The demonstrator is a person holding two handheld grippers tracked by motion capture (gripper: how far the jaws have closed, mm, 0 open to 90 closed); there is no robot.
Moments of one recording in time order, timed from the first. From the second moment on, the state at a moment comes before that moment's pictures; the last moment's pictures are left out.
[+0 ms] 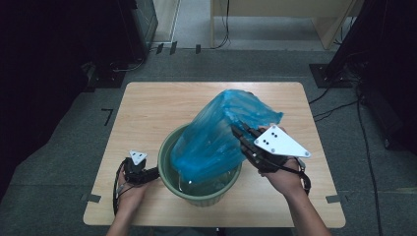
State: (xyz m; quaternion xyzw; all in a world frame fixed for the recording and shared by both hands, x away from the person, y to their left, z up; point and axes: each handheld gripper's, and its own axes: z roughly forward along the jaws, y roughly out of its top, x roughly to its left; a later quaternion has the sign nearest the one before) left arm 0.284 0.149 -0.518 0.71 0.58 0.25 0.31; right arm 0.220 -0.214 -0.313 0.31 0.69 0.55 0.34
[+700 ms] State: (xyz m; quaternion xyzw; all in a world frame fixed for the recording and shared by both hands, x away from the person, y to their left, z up) left arm 0.271 0.163 -0.468 0.63 0.60 0.27 0.42; right arm 0.217 -0.225 -0.332 0.34 0.65 0.58 0.35
